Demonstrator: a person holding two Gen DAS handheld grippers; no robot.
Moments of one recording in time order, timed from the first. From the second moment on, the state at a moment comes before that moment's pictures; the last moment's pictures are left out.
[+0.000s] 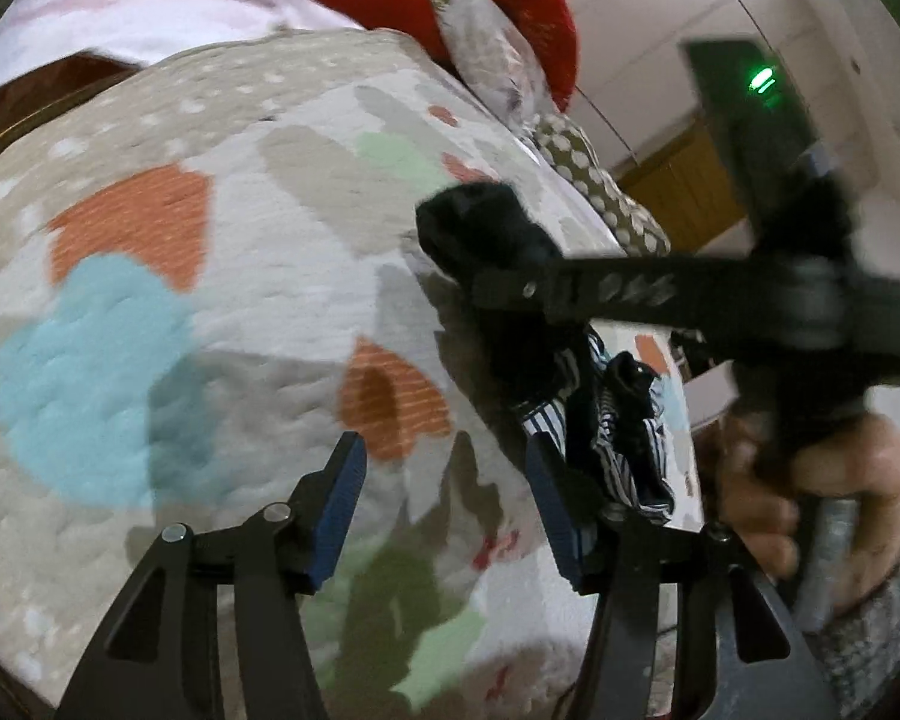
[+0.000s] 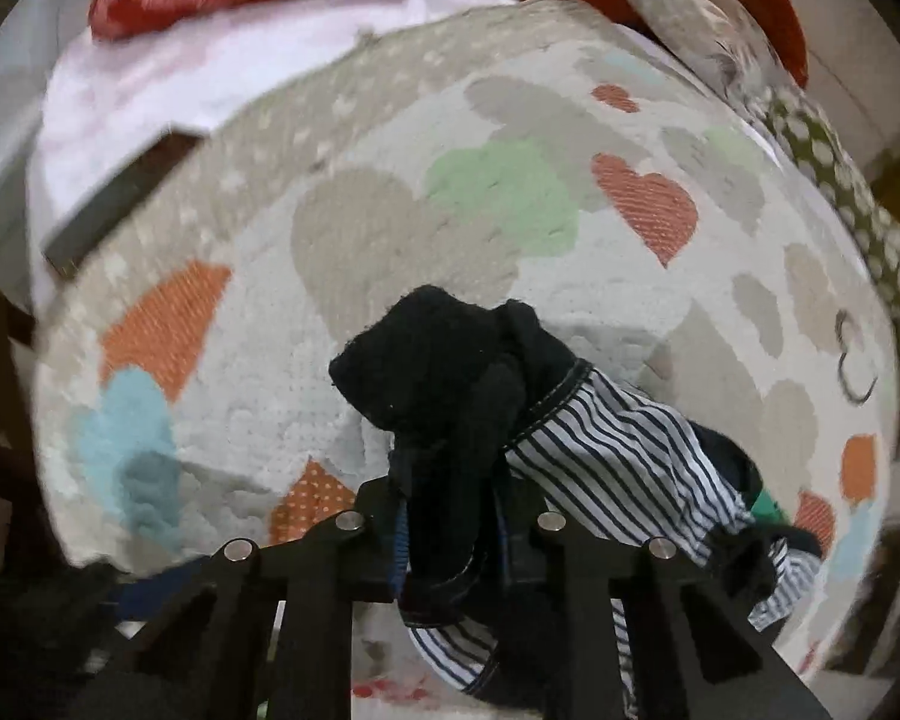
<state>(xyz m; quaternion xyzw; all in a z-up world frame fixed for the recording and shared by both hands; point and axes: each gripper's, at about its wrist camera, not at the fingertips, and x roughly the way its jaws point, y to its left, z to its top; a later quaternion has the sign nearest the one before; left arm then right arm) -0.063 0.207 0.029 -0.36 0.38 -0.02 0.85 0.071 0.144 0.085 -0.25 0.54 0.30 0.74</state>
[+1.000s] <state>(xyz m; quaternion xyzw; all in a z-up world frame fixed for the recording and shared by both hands) 0.026 0.056 0.092 -0.19 0.44 -0.08 0.88 0.087 -0.212 0.104 0.18 0.45 0.21 0.85</state>
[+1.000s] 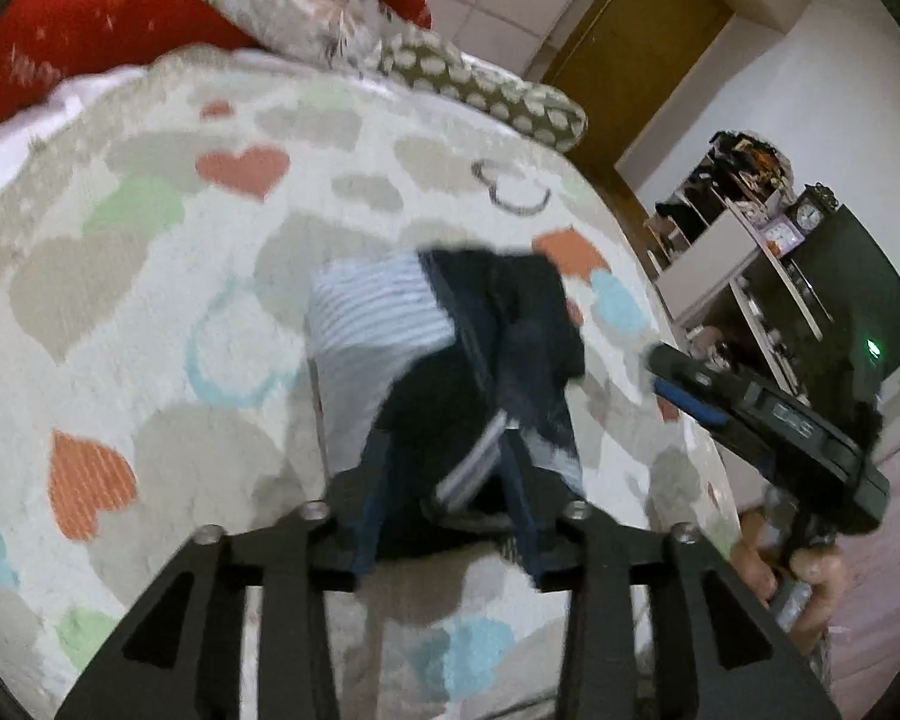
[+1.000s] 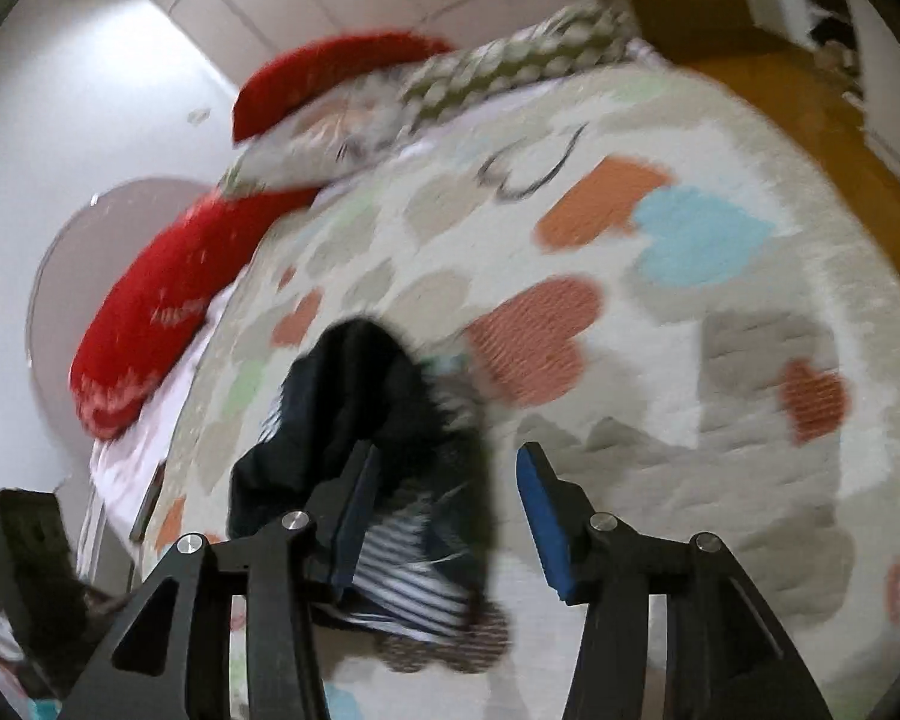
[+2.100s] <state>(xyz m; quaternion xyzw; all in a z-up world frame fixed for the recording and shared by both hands) 0.037 0.015 0.081 -0.15 0.47 -0.12 0.86 0.136 -0.185 0.054 0.34 0.49 0.29 0.75</state>
